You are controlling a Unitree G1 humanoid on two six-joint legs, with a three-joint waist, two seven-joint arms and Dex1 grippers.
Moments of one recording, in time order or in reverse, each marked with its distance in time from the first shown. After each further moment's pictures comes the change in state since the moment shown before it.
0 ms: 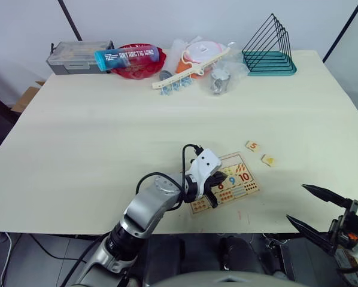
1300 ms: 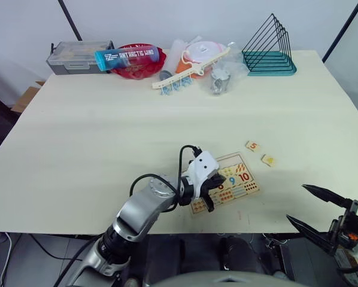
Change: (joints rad) left arm 0.016 0.053 0.000 -0.066 -0.017 0.001 -0.039; right arm 0.001 -0.002 0.000 0.000 0.003 0.002 0.000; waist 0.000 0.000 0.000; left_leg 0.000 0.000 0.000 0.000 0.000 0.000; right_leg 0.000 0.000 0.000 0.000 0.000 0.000
